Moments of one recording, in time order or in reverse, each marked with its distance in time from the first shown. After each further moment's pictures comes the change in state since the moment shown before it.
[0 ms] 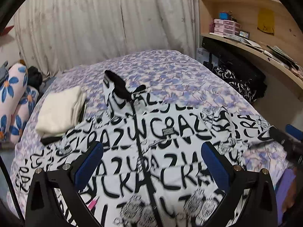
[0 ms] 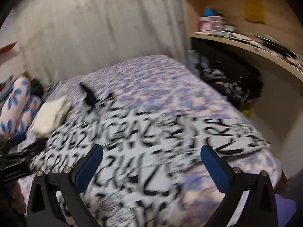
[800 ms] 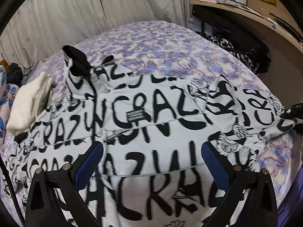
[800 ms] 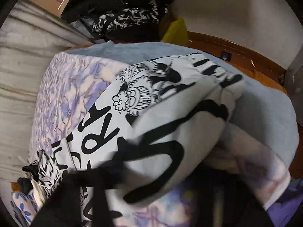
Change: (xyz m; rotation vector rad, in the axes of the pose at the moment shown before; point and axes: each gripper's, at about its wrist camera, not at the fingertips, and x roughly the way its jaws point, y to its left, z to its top) left arm 0.149 -0.087 -0.027 0.057 0.182 -0.022; right arm 0.176 -0.271 -0.026 0.709 0.348 -0.155
